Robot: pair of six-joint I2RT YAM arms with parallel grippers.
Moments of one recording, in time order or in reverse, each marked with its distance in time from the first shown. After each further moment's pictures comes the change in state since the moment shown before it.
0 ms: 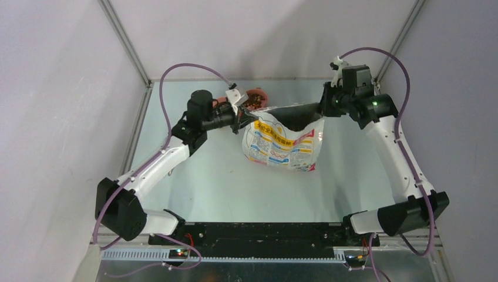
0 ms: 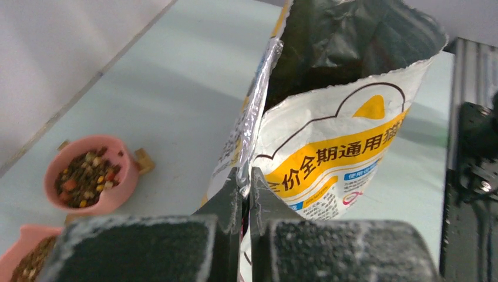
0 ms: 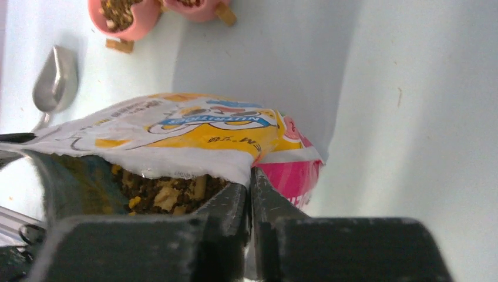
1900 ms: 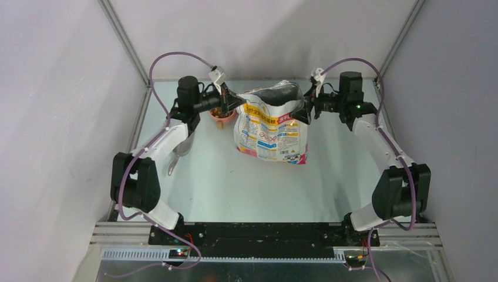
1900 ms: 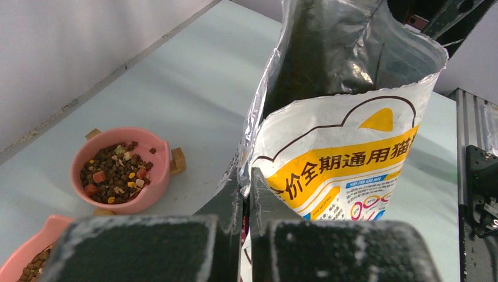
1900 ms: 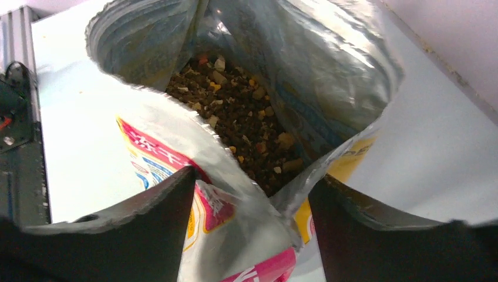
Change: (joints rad) left arm 0.254 0.233 0.034 0.293 0.193 -0.217; right arm -0.110 0.144 -0.281 0.618 -0.843 -0.572
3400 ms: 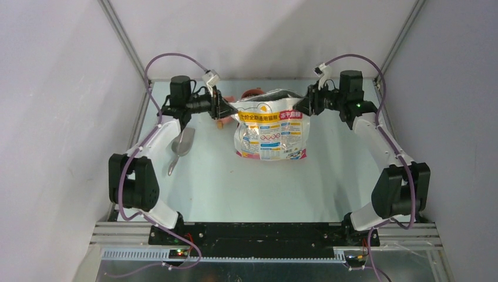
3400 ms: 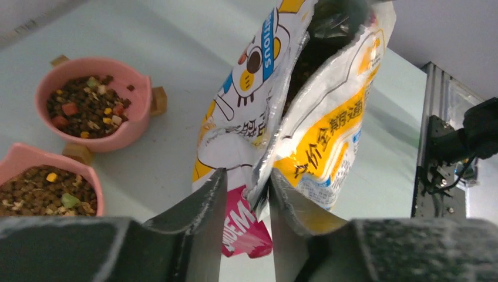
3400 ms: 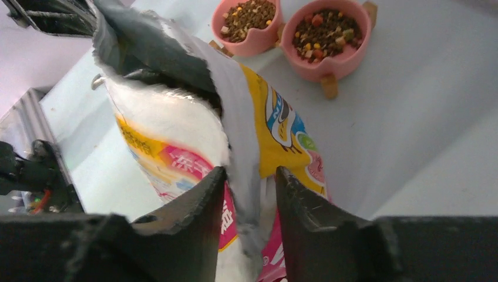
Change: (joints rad) left arm 0.090 0.012 0.051 -0.344 0.122 0.093; right arm -0.003 0.033 0.017 0.008 0.173 0.336
